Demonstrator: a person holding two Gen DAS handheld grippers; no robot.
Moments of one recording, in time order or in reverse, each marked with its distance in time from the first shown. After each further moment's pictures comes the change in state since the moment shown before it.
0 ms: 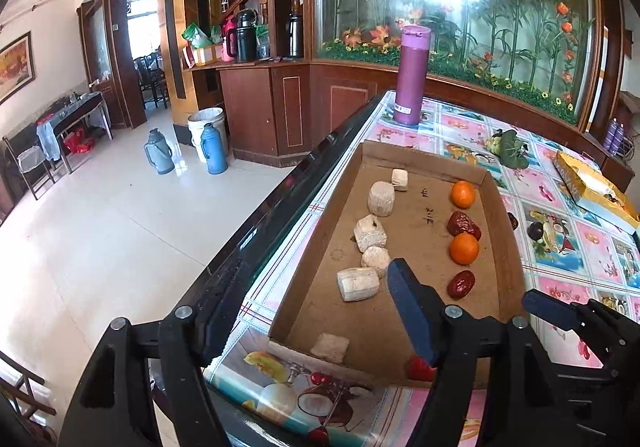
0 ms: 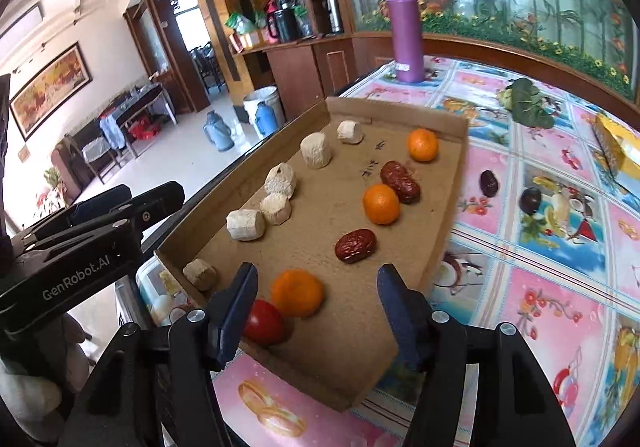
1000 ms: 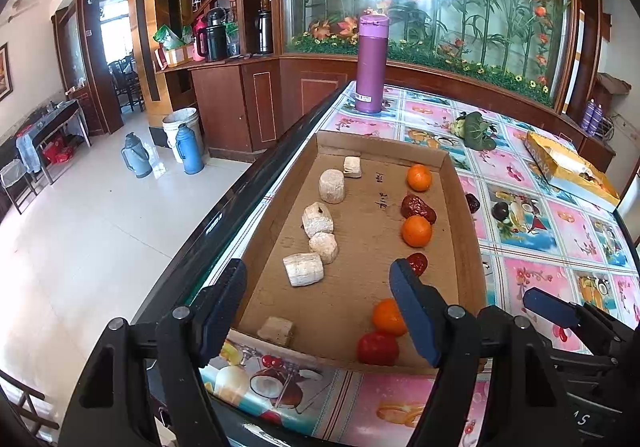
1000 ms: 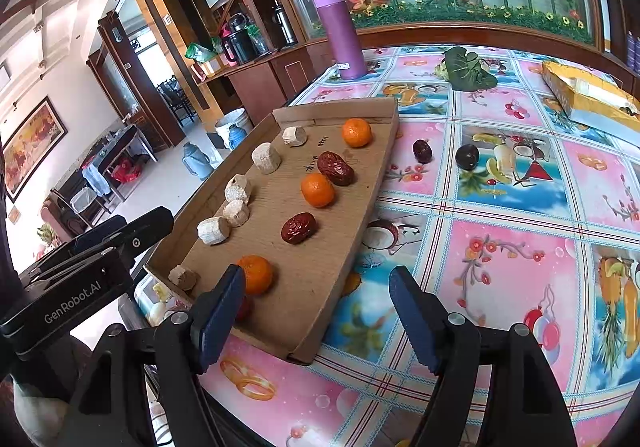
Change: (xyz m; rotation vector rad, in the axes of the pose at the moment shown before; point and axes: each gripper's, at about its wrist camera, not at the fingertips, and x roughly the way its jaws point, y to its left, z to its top) left arm -0.011 -0.031 -0.006 0.060 0.033 -0.072; right arm -0.033 -0.038 -0.019 0.182 -0.030 -0.026
